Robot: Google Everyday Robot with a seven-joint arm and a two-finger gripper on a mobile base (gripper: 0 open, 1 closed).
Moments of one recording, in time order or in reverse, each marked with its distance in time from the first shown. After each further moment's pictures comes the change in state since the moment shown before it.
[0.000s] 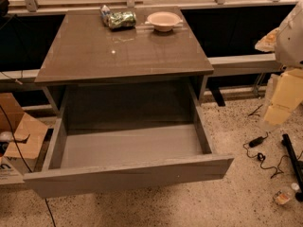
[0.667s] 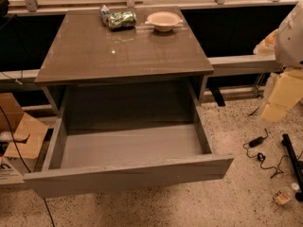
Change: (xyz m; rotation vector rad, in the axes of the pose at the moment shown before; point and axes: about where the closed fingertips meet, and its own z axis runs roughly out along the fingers) arm 0.000 0.000 0.000 0.000 0.000 0.000
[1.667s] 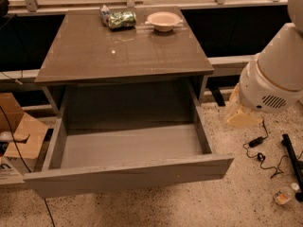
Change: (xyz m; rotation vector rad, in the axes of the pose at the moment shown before) arm -0.016 0.044 0.073 -0.081 -0.011 0.006
